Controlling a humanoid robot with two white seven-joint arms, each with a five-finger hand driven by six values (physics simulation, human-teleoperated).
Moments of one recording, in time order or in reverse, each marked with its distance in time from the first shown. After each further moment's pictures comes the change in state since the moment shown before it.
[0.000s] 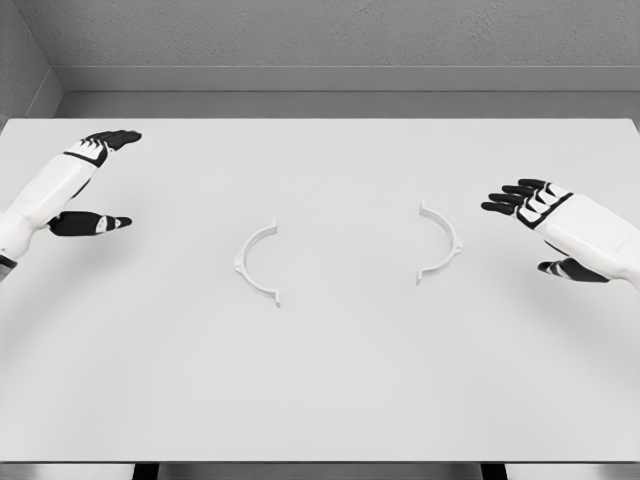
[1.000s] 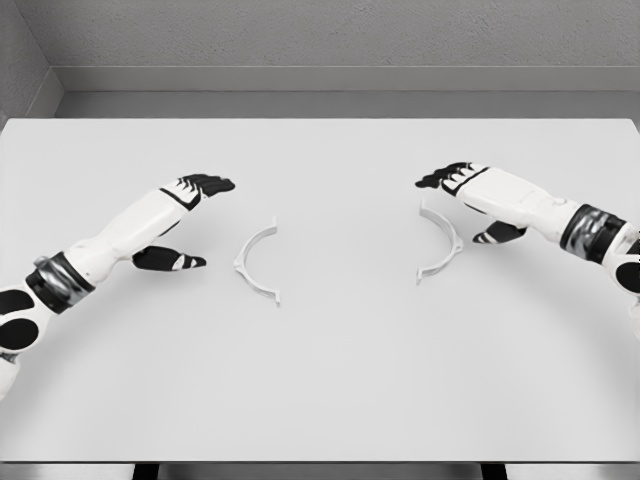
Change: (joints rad) left arm -0.038 -0.039 -0.238 -0.066 -0.019 0.000 0.000; right arm -0.416 0.269 0.211 0.355 0.105 -0.001 0.252
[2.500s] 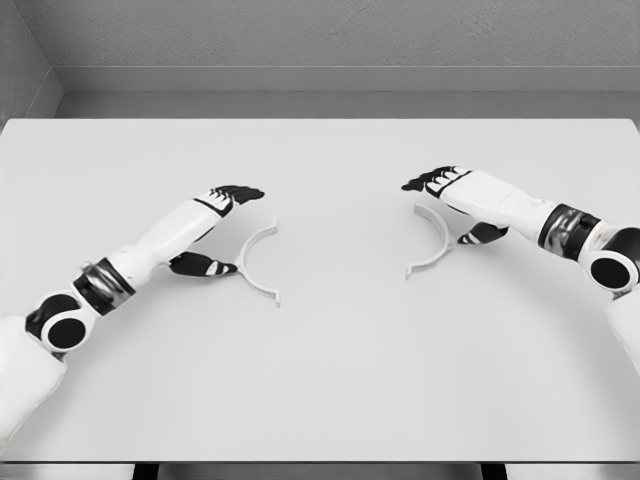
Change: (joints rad) left arm -0.040 -0.140 -0.034 0.120 -0.050 0.000 0.000; right arm -0.028 0.057 0.016 0.058 0.057 0.000 0.001
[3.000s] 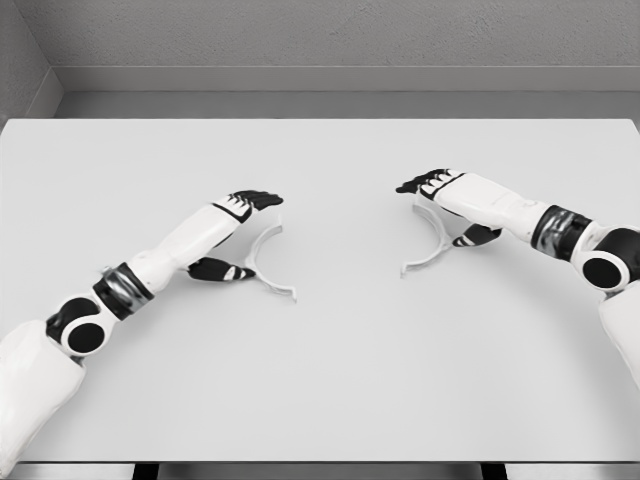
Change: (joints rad) left arm 0.012 -0.051 0.000 -0.016 -0.044 0.000 0.000; right arm -0.008 0.016 0.015 0.010 0.004 0.004 0.000
